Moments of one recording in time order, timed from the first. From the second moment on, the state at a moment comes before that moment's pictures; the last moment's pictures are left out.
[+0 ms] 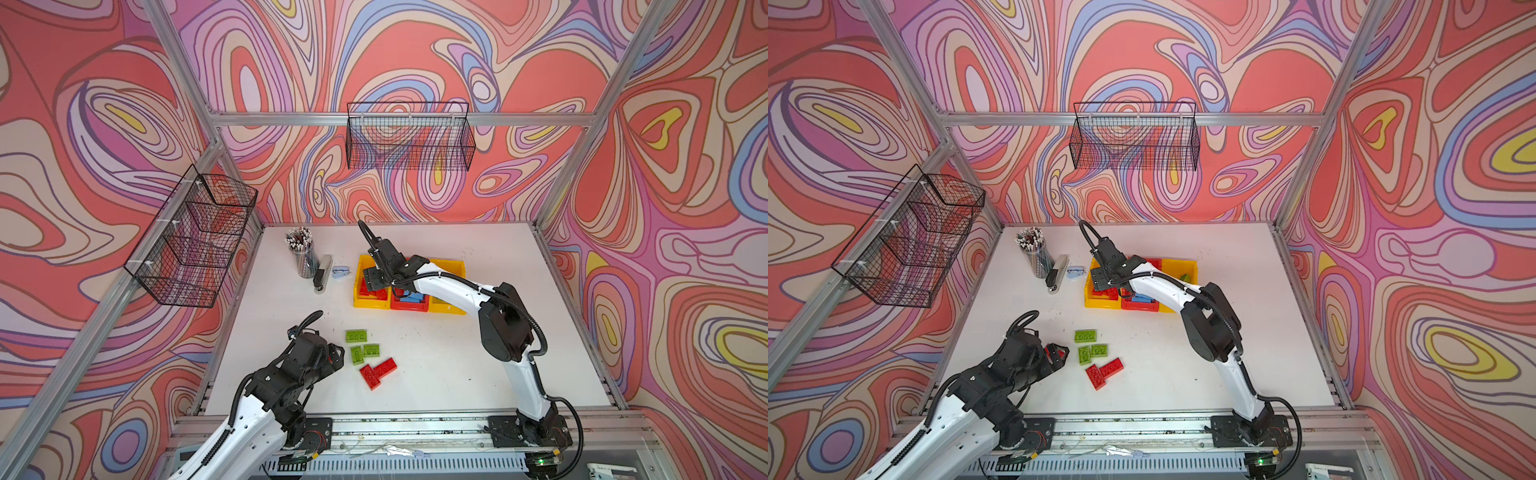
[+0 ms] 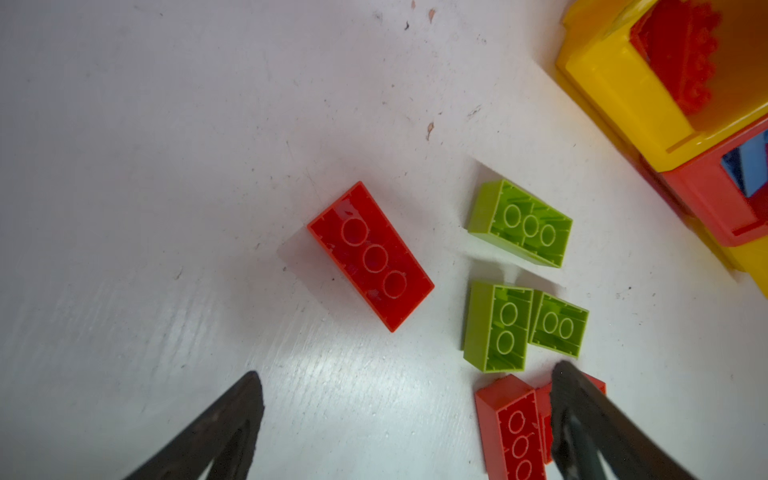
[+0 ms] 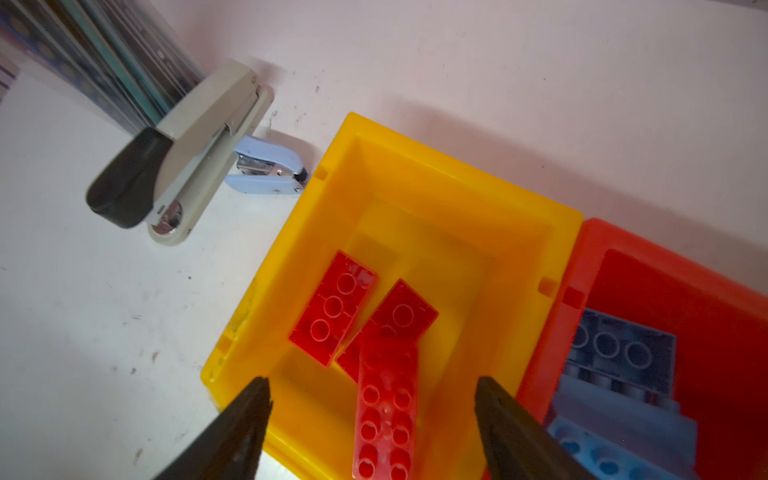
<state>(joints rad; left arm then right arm) -0.52 0.58 0.40 -0.84 -0.14 -1.00 0.78 2.17 1.84 -0.52 0.13 0.37</state>
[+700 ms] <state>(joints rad) -0.49 0.92 0.43 -0.71 -0.22 -1.00 0.79 1.49 1.00 -0.35 0.04 0.48</state>
